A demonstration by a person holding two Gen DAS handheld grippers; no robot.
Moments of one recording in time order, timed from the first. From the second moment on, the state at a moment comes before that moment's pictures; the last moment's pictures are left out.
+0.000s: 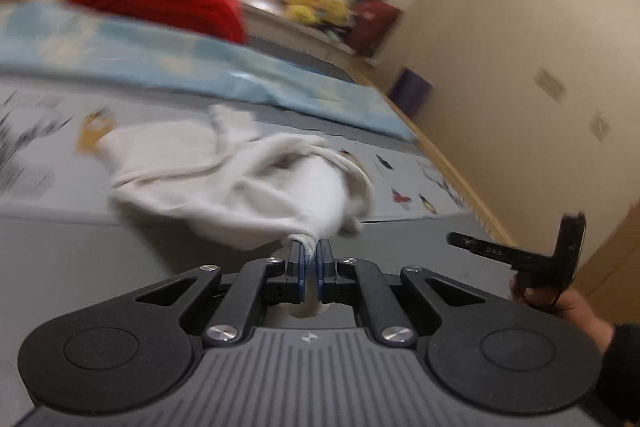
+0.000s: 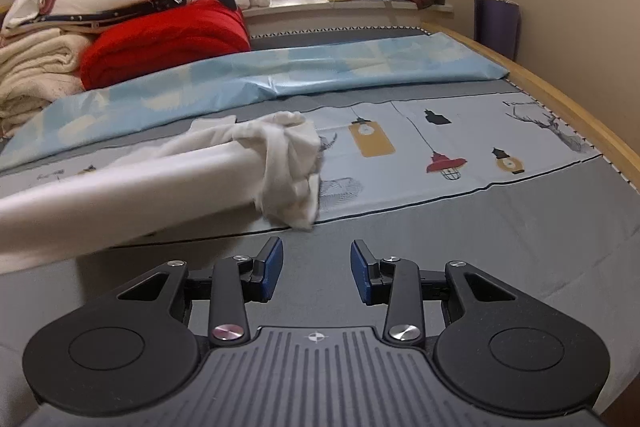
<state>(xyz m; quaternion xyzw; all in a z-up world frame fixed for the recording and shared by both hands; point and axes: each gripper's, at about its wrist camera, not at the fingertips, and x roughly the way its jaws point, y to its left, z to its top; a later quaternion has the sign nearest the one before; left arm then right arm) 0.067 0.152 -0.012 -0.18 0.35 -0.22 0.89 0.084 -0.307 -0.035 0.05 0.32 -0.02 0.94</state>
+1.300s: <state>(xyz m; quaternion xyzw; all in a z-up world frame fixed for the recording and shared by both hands) 0.133 0.164 -0.130 -0.05 0.57 -0.04 0.82 0.241 -0.319 -0.093 0.05 0.40 -0.06 0.91</state>
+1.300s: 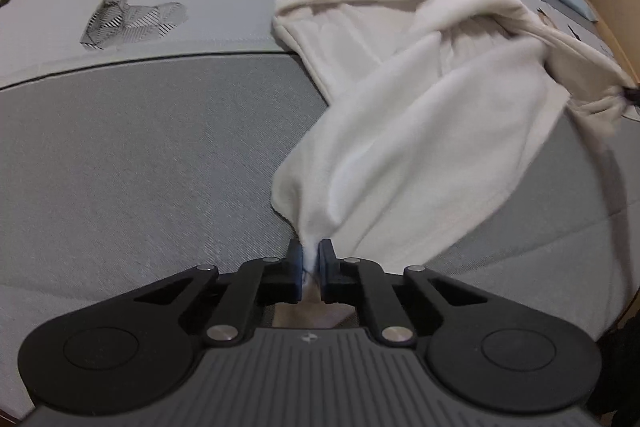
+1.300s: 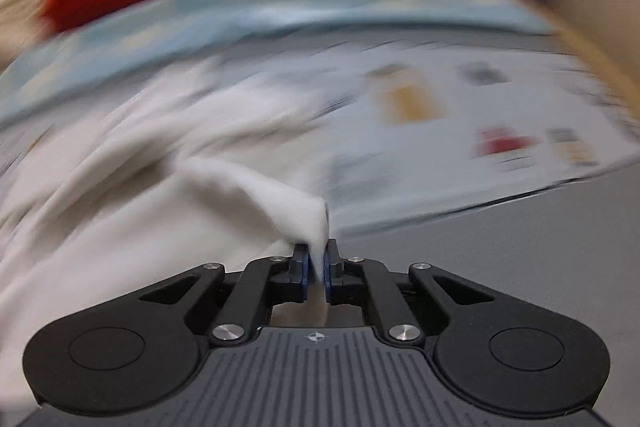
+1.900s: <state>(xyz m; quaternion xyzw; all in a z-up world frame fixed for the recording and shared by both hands) 0.144 0.182 -0.133 -0.10 0.58 -0.03 0.81 0.263 -0.311 -0.101 0.11 0.36 0.02 0.93</state>
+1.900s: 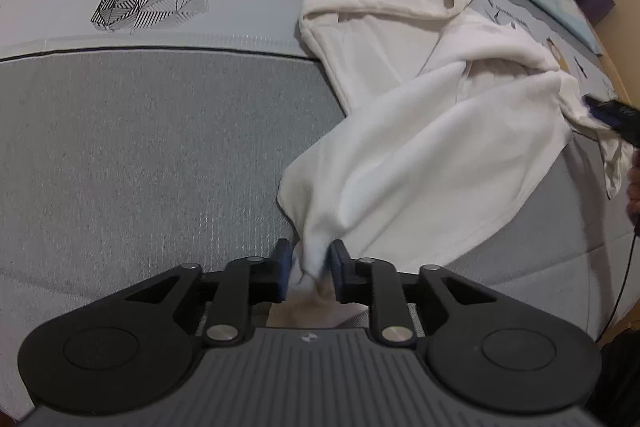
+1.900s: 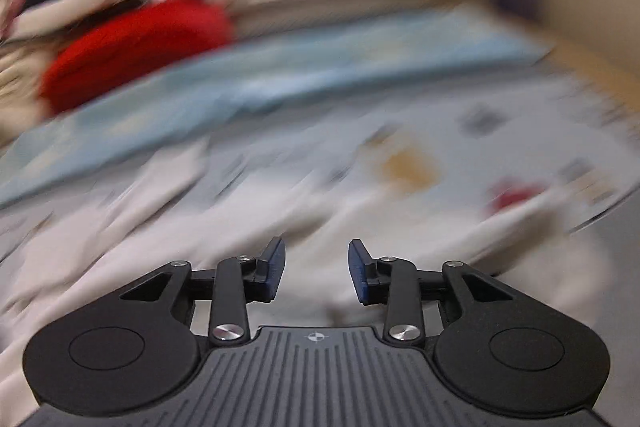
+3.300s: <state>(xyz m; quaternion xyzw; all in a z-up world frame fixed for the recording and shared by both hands) 0.074 0.150 -0.112 -0.07 0.63 -0.08 0.77 0.101 -0.350 -0.124 0.05 0.61 -0.02 0.79</state>
